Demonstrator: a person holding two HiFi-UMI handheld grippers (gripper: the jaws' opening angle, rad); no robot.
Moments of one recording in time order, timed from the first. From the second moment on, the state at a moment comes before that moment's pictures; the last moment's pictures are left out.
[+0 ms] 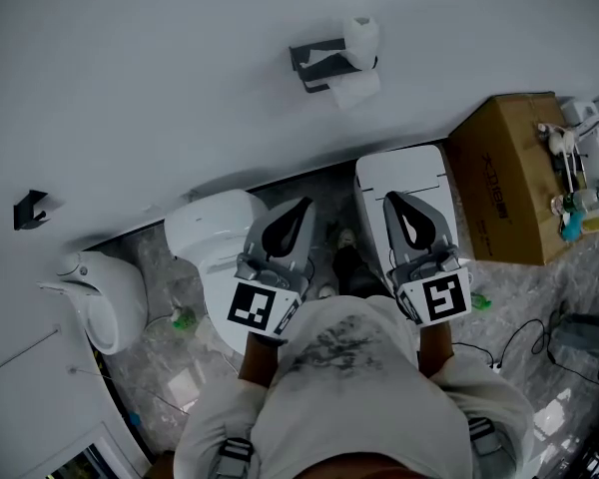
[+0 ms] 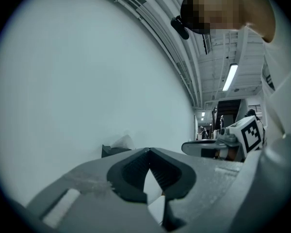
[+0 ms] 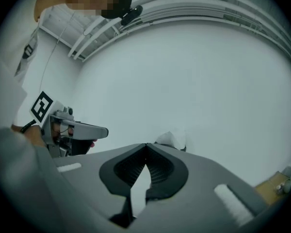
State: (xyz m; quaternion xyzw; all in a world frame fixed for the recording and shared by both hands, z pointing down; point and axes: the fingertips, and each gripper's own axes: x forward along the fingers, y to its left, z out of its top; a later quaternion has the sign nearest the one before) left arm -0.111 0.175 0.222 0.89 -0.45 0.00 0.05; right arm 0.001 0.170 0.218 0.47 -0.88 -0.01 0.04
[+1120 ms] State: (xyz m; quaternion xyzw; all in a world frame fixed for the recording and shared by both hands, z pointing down) left arm -0.054 0.011 0.268 0.86 -0.50 0.05 0.10; right arm 0.061 -0.008 0.289 0.43 -0.90 0.08 0.06
